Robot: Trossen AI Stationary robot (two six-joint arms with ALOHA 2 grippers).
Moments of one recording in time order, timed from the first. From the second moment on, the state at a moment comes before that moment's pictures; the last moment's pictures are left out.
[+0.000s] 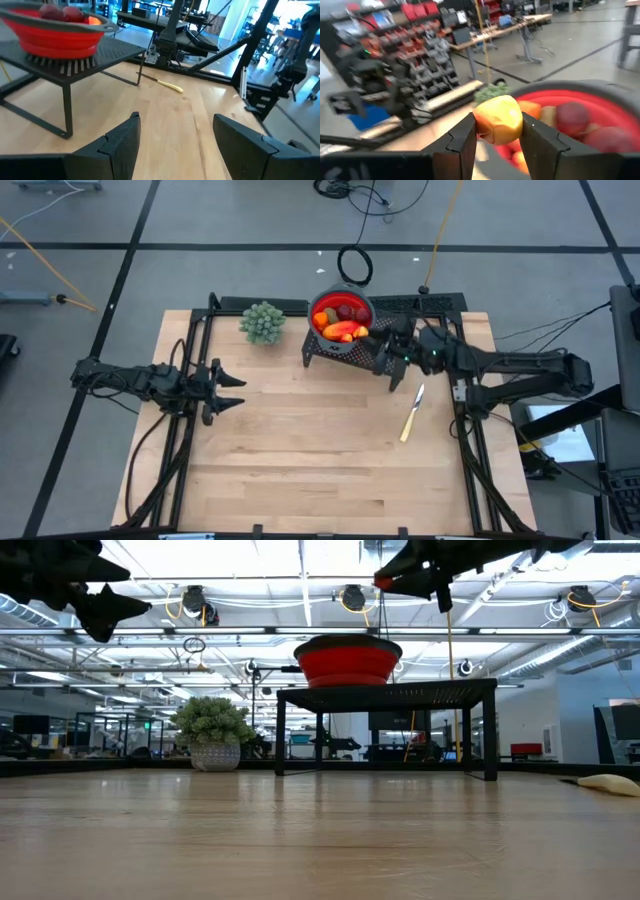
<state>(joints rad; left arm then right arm) -0.22 0.20 0.29 -0.21 -0.21 -0.26 -0.18 1.07 0.79 0.20 0.25 0.29</state>
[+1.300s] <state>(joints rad) -0.22 0.20 0.29 -0.16 -0.20 -0.15 -0.39 1.41 1.18 -0.26 0.15 -0.07</state>
